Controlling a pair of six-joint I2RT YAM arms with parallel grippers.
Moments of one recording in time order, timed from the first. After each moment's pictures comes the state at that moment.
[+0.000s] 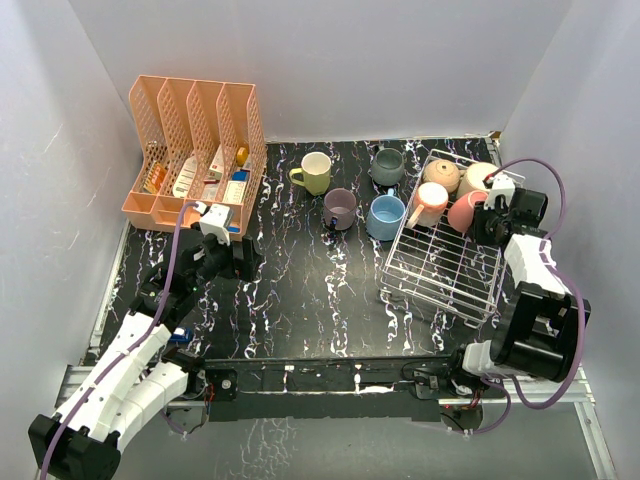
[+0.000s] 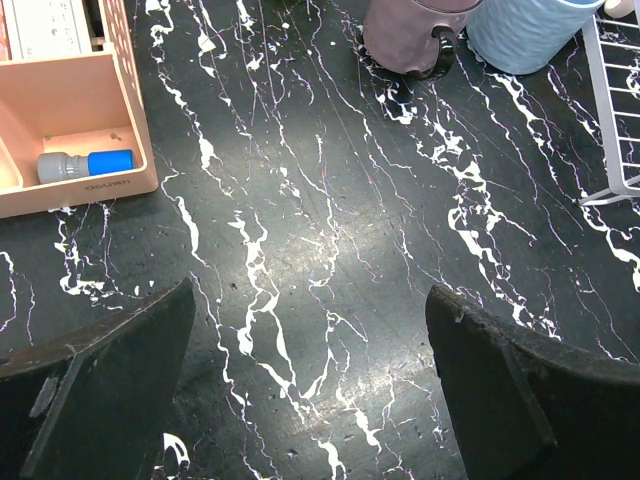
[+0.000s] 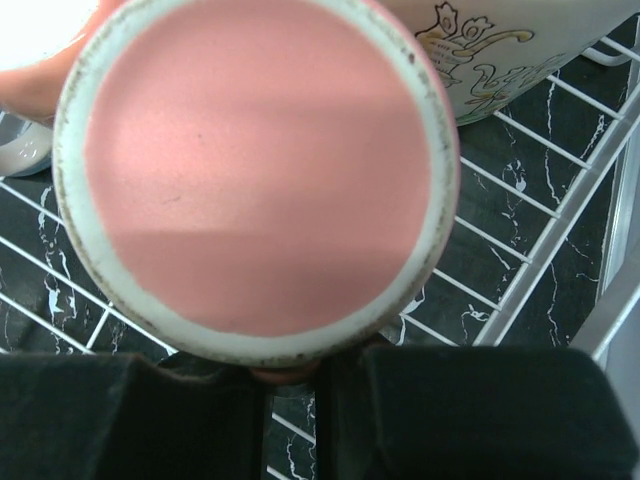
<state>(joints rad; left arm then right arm) -0.39 0.74 0.66 -0.36 0.10 -0.13 -0.37 1.36 0.87 -0.29 -0.39 -0.31</state>
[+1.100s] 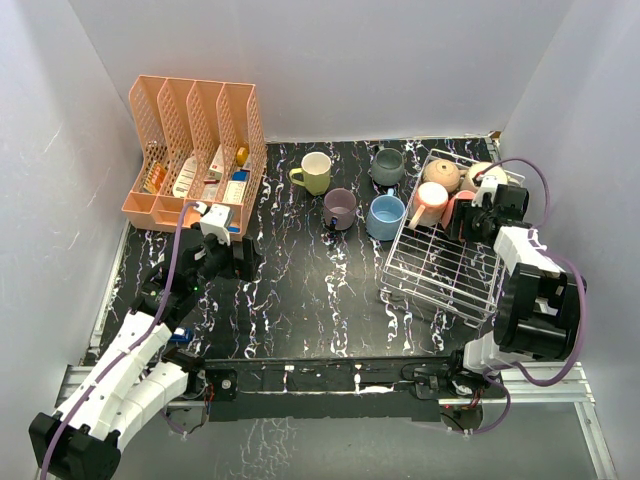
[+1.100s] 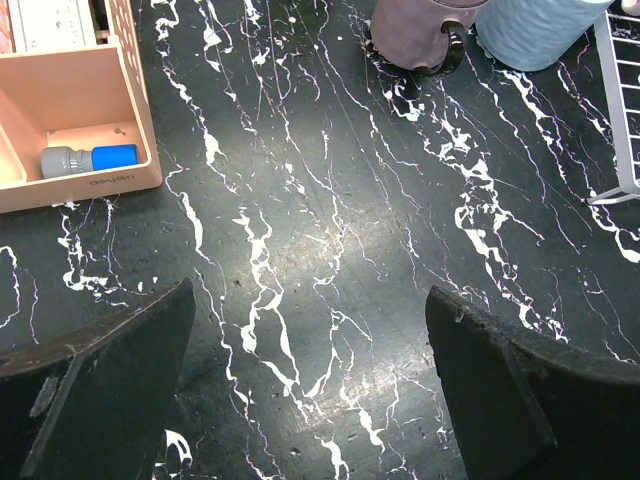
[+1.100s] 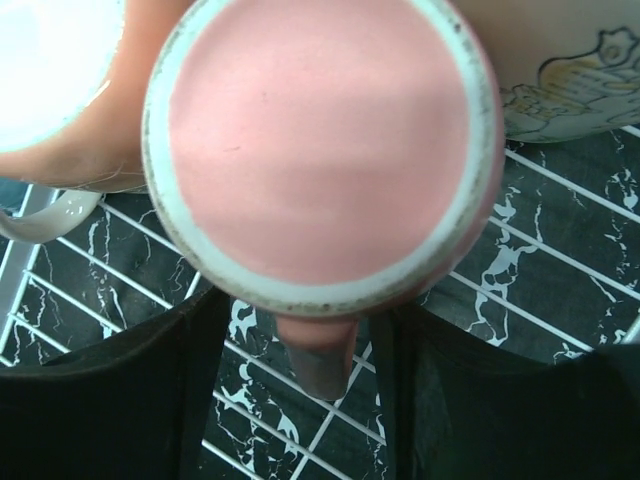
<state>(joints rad) -0.39 0.75 0.65 -0.36 0.09 -0.13 -0.28 1.48 0.89 -0.22 -0.35 -0.13</state>
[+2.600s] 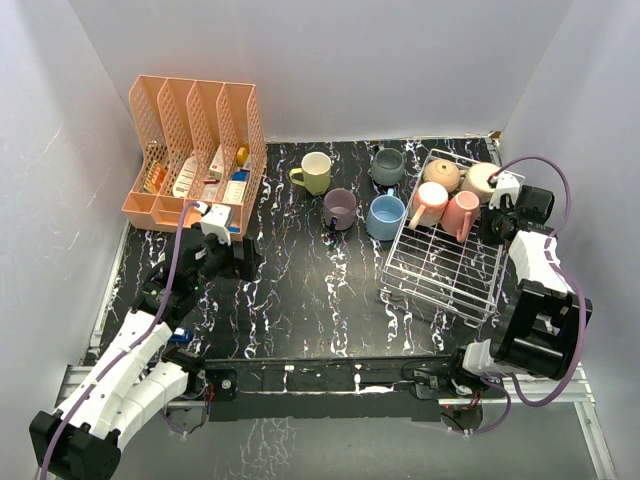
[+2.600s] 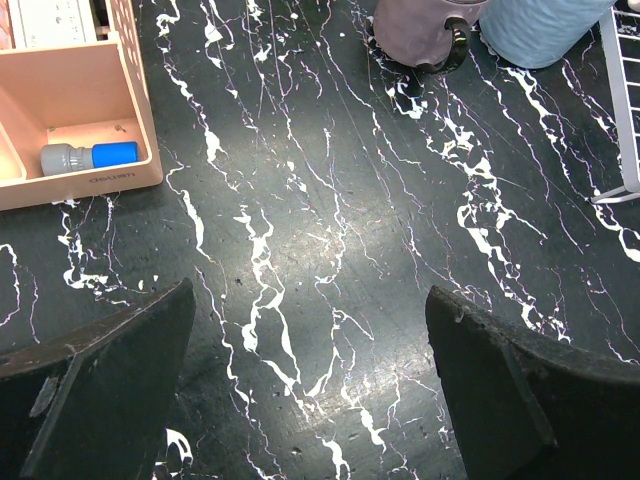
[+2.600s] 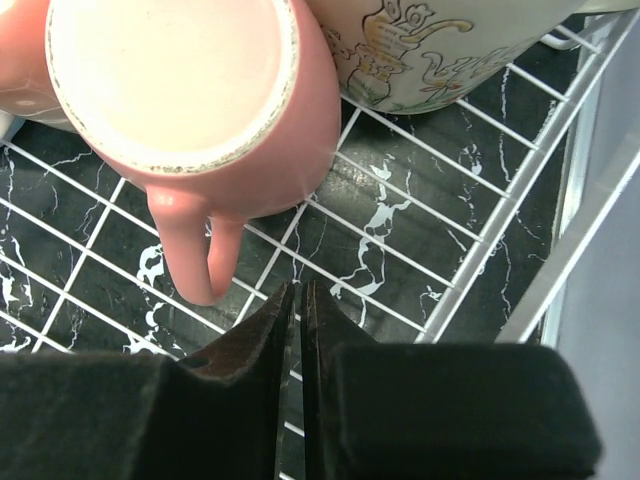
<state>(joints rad) -0.39 0.76 0.65 -0.36 0.09 -0.13 -0.40 1.38 0.91 -0.34 -0.35 -0.37</state>
